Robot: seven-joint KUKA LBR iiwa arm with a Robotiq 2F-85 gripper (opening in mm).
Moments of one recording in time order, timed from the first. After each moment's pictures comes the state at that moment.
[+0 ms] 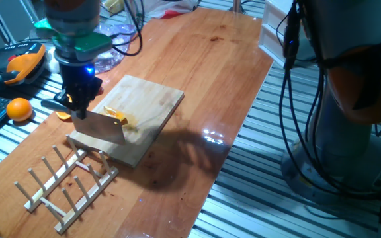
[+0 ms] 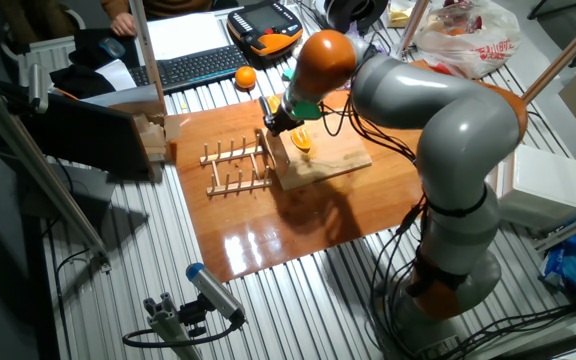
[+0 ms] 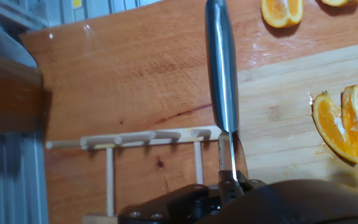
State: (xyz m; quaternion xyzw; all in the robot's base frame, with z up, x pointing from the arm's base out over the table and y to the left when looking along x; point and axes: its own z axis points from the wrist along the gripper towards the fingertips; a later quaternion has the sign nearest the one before) arm 0.588 0.226 0.190 0.04 0.99 0.10 0.06
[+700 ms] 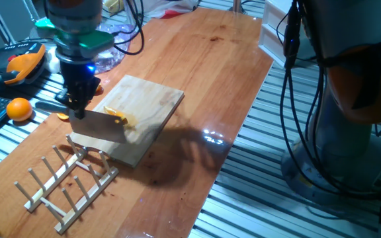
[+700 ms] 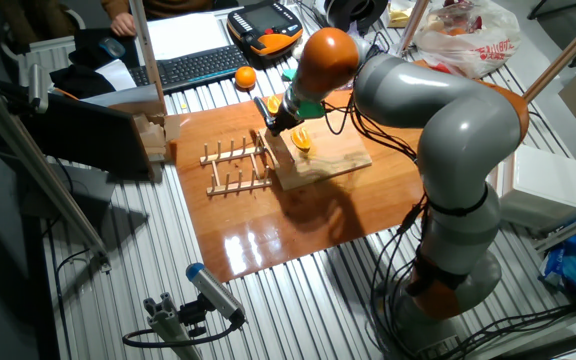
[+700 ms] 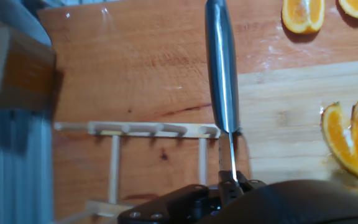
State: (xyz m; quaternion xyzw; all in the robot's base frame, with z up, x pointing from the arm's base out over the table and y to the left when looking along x) arm 0.586 0.244 0.205 0.03 0.99 0.13 0.07
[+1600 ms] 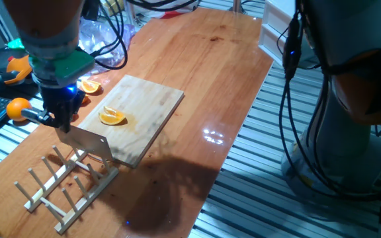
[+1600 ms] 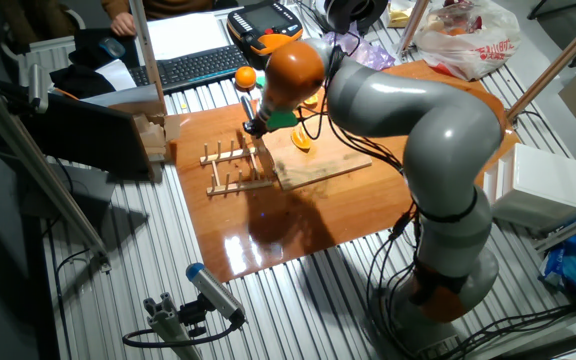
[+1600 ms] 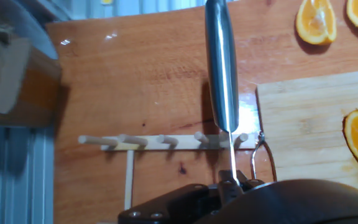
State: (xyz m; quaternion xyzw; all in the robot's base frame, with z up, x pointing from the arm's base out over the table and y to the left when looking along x) arm 0.600 0.286 0.176 0.04 0.99 0.06 0.09
